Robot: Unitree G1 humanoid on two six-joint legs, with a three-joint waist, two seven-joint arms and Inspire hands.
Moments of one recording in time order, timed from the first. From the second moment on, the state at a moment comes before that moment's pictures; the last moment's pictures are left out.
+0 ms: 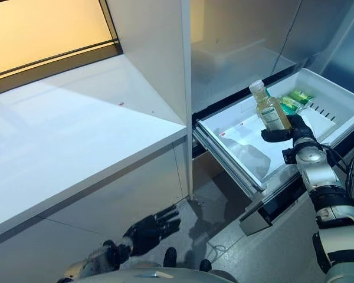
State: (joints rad) left arm 0.12 0.35 -0.39 0.66 -0.81 0.18 -0.42; right arm -0.57 -0.79 0.22 0.73 0.25 0.20 -0.05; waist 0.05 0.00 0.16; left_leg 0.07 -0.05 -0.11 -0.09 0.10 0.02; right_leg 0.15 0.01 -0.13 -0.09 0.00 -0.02
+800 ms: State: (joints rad) left arm -0.08 0.31 -0.25 1.15 -0.51 0.06 -0.30; right arm -0.83 -0.72 0.34 1.26 0.00 0.50 0.29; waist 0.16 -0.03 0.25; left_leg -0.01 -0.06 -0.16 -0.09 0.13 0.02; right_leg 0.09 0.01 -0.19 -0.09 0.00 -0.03
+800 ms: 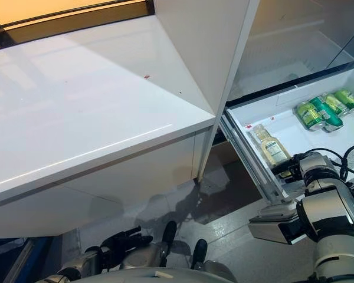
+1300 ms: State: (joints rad) left arm -0.08 0.33 -0.26 1.11 -0.50 0.07 -0.31; right arm -0.83 -0.70 0.33 1.27 -0.06 0.52 0.34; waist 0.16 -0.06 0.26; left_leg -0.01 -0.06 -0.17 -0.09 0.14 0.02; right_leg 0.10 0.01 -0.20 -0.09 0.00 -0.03
